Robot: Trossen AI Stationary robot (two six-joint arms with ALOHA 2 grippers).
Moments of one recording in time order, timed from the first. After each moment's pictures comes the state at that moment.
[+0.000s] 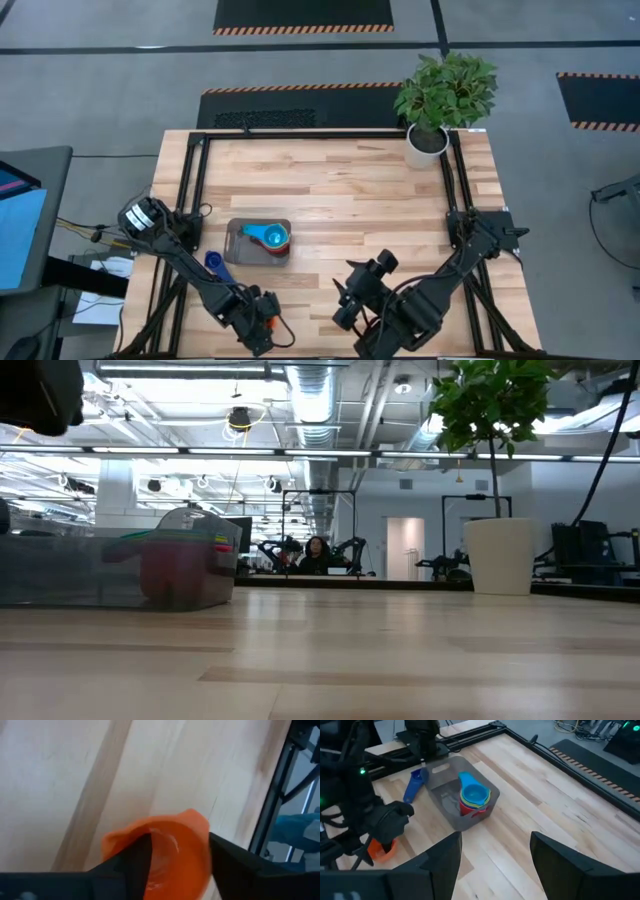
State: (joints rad) left arm -0.79 1.85 1.04 -0.32 -0.11 -1.21; right arm 0.72 2.14 2.35 -1.53 1.01 1.22
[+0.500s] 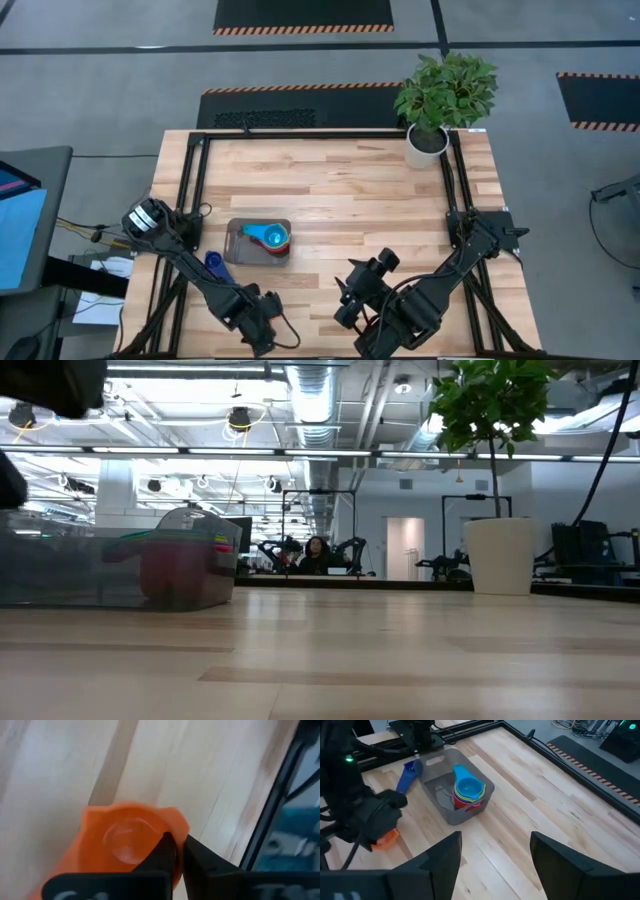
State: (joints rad) left arm -0.77 1.86 1.15 -0.48 -0.05 -1.19; right arm 0.71 2.14 2.35 -1.57 0.99 1.22
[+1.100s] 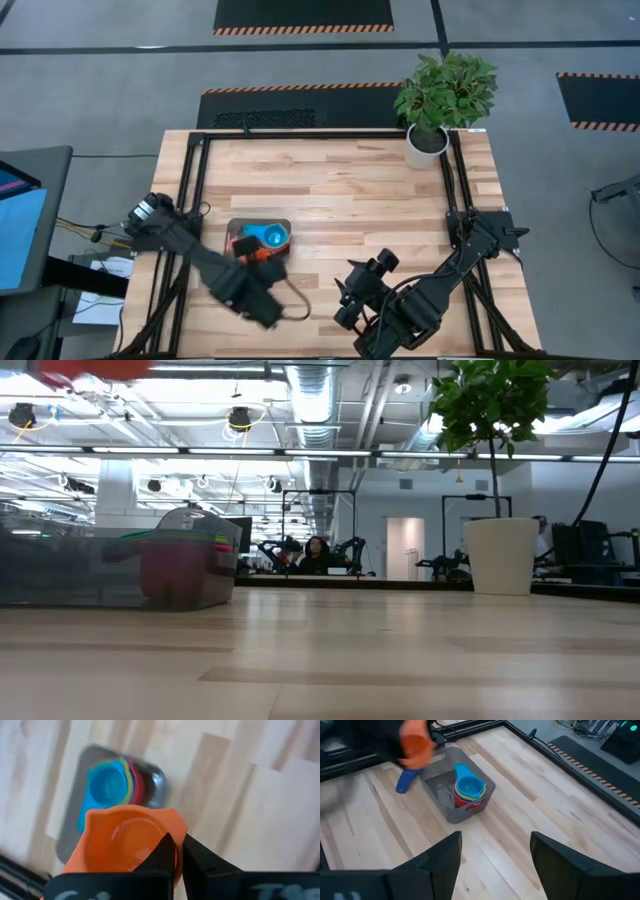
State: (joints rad) left arm -0.66 1.86 1.84 -1.57 -0.35 -1.00; right arm 0.71 2.14 2.35 -1.57 0.98 1.20
